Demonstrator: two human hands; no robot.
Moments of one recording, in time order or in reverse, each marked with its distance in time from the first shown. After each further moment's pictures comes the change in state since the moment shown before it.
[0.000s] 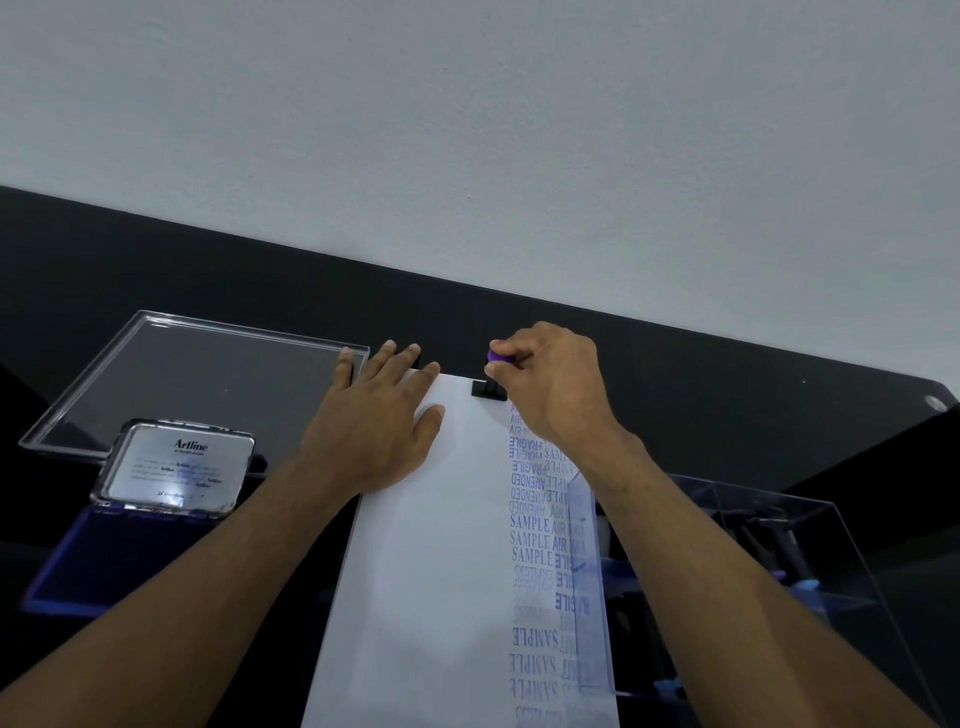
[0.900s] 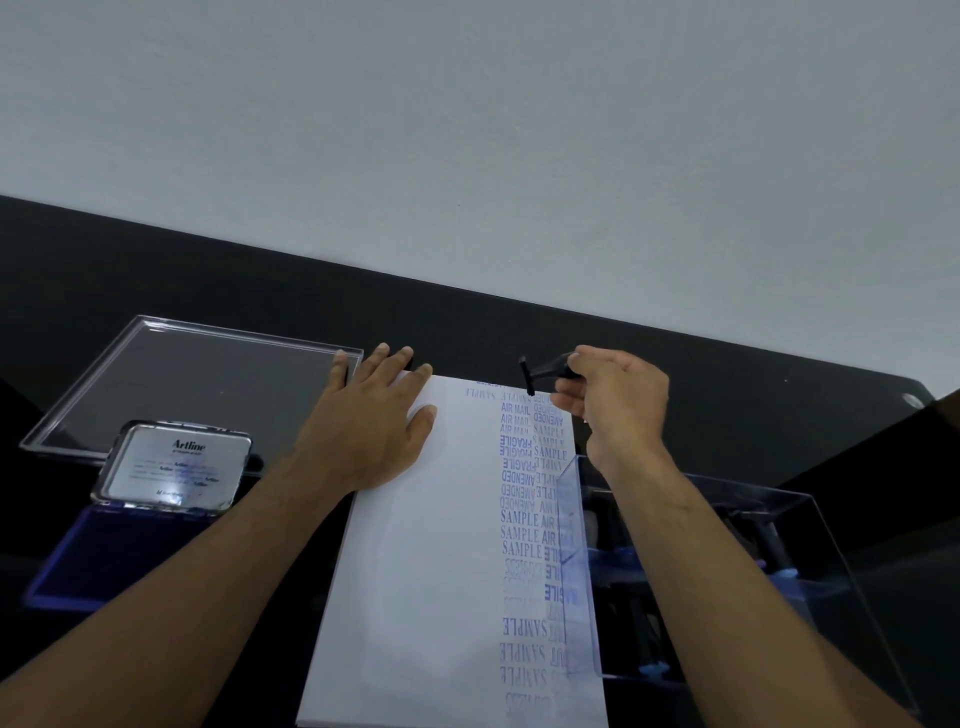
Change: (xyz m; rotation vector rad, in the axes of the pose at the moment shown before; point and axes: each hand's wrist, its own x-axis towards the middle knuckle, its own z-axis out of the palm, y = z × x) left_hand -0.001 -0.001 0.002 -0.005 0.007 0.000; right_hand -0.022 0.033 -0.024 0.879 0.385 0.612
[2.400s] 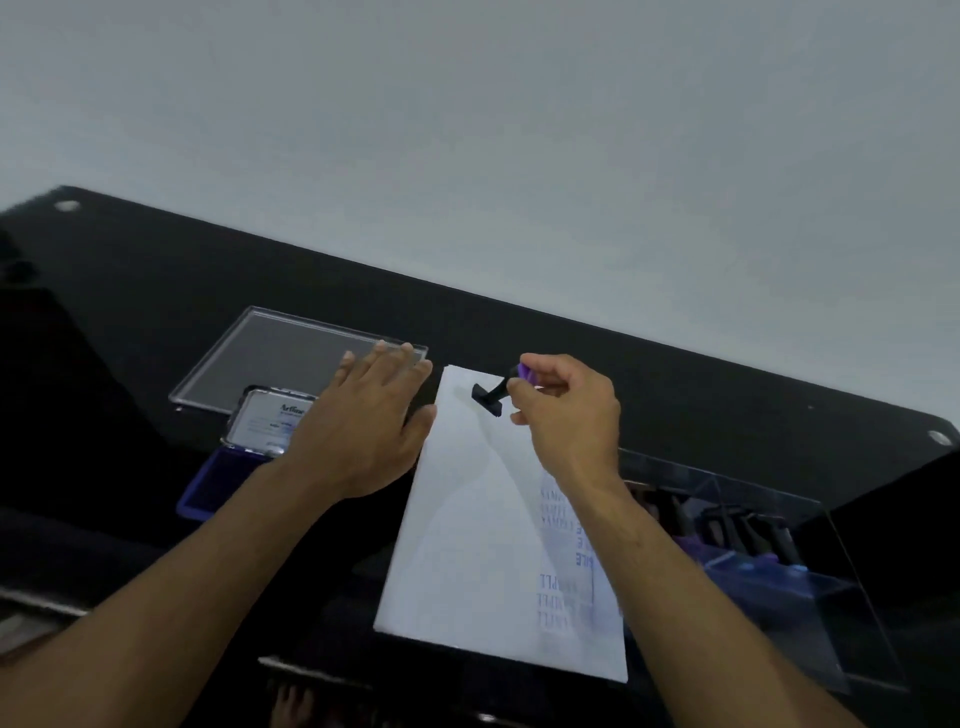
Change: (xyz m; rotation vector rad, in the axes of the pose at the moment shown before) left_hand -0.091 -0.020 -0.057 -0.158 0.108 -0.064; right_hand -0.100 -0.007 0.031 -0.277 -0.281 -0.333
